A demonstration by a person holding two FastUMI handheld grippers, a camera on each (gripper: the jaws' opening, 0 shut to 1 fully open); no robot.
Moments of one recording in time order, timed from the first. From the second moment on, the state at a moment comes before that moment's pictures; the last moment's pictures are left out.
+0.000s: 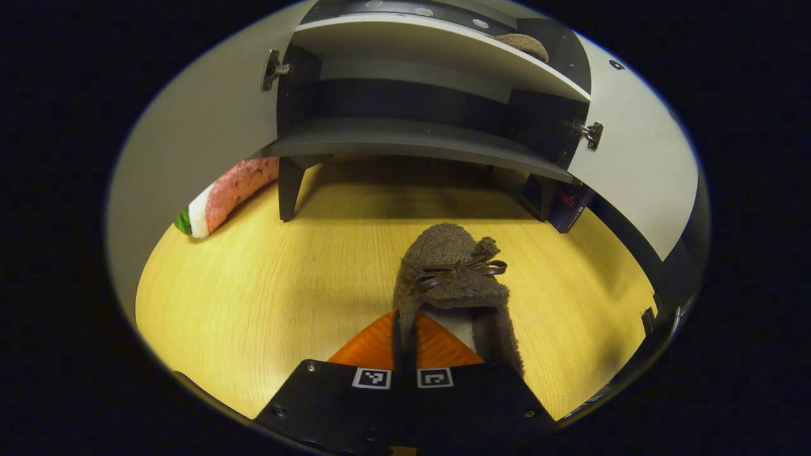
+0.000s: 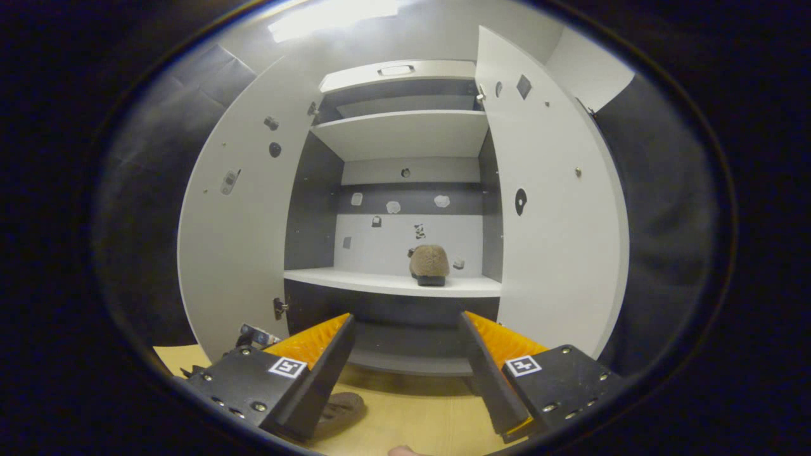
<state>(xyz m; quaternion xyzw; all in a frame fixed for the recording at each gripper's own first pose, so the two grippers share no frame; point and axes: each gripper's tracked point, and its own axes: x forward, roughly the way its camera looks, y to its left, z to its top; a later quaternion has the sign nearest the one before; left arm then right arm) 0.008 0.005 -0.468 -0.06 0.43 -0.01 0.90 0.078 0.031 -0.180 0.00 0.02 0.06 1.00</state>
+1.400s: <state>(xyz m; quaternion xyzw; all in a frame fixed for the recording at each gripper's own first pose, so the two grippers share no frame) 0.252 0.016 -0.119 -0.02 0.10 0.09 0.99 0.031 -0.014 -0.187 0.02 0.01 0.09 1.00</state>
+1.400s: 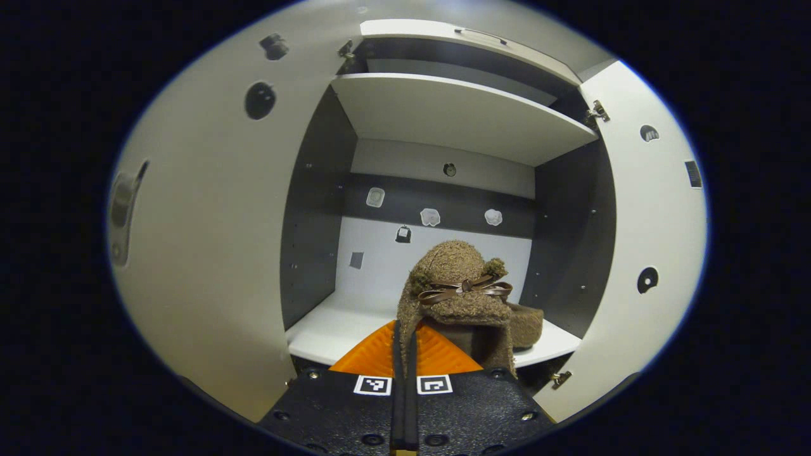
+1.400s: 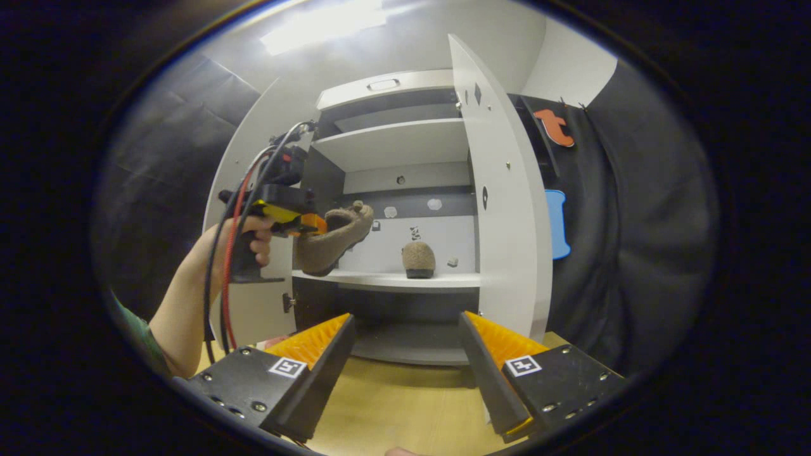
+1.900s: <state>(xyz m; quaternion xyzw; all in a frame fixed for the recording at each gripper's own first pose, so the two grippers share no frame) 0.364 0.050 -0.163 -0.03 0.18 0.09 0.98 0.010 -0.017 -0.183 0.05 0.00 0.11 0.99</state>
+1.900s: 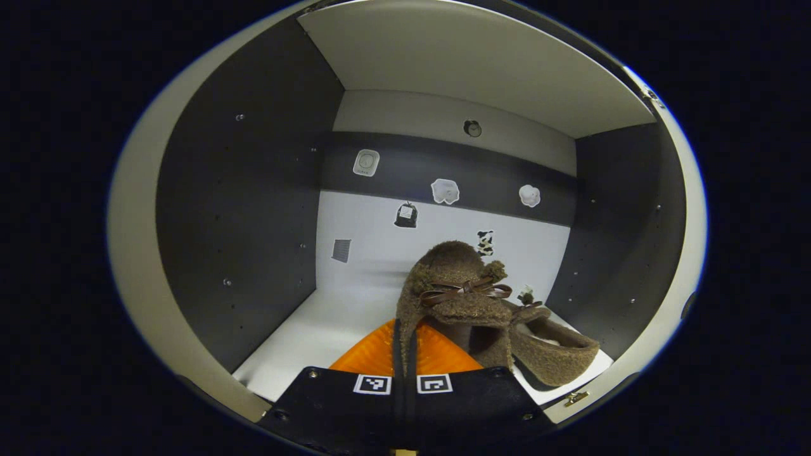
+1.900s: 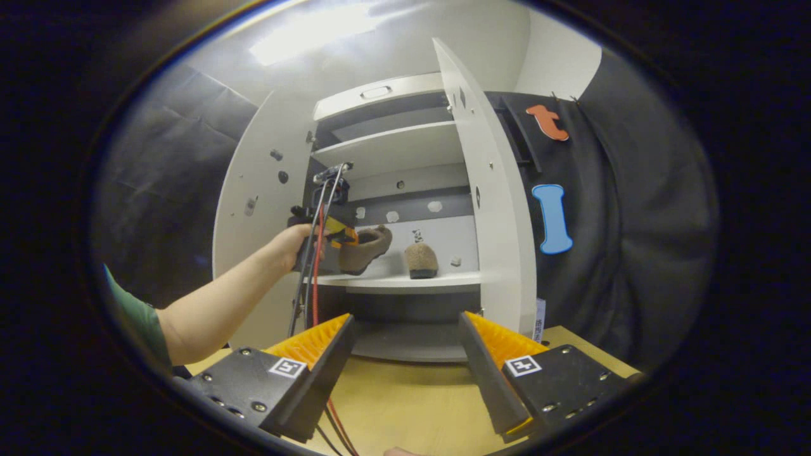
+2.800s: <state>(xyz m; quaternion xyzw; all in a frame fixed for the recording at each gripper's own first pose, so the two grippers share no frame) 0.250 0.043 -0.080 0.00 0.11 0.05 0.99 -0.065 -0.036 -0.138 0.02 -0.02 0.05 1.00</state>
